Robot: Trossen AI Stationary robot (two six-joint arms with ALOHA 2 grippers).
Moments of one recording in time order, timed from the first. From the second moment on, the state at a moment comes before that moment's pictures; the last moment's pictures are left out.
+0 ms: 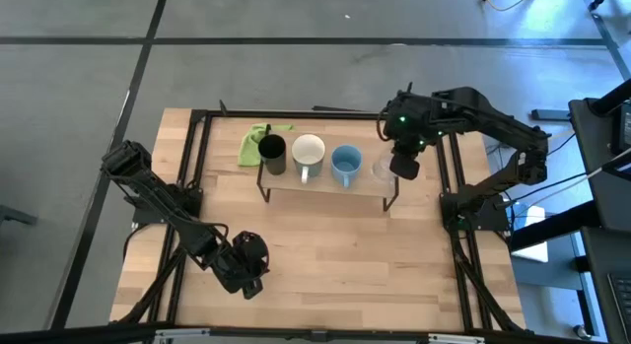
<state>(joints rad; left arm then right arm) -0.74 1.49 0.88 -0.38 -0.38 -1.14 -0.23 1.47 1.82 -1.57 0.03 0.10</state>
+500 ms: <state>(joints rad) -0.74 1.49 0.88 -0.38 -0.38 -1.16 -0.20 1.60 1.85 -1.57 0.01 -0.02</state>
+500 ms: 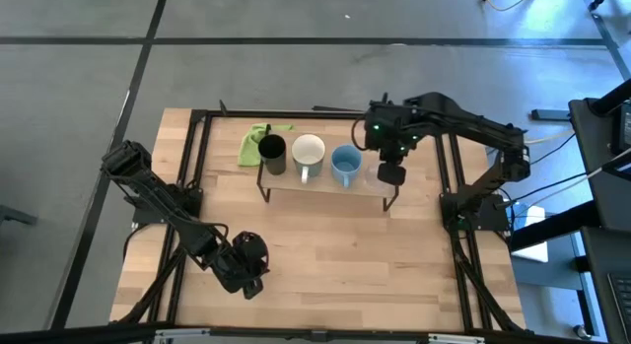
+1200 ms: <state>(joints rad) -0.75 1.49 0.88 -0.37 -0.41 -1.18 -0.29 1.60 1.81 -1.57 0.00 -0.05</state>
